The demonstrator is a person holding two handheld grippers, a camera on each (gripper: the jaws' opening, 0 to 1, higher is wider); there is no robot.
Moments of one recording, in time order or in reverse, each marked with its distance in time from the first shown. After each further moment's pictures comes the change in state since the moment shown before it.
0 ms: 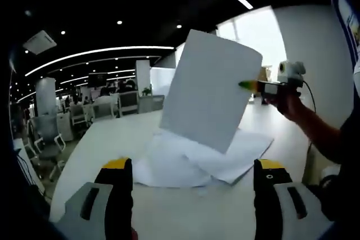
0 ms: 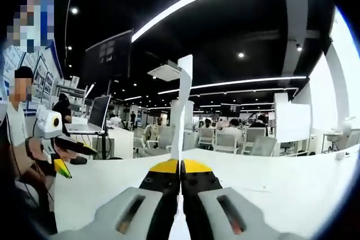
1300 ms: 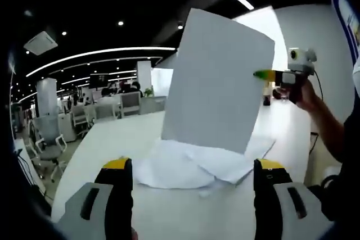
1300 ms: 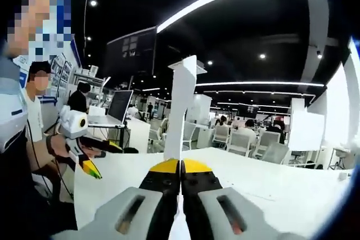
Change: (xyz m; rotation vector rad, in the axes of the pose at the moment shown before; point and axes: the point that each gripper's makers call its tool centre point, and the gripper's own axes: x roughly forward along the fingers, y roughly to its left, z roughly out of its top) left arm -0.001 0.007 0.001 0.001 -0.005 0.010; right arm -0.017 0.046 0.028 -0.085 0.063 0.146
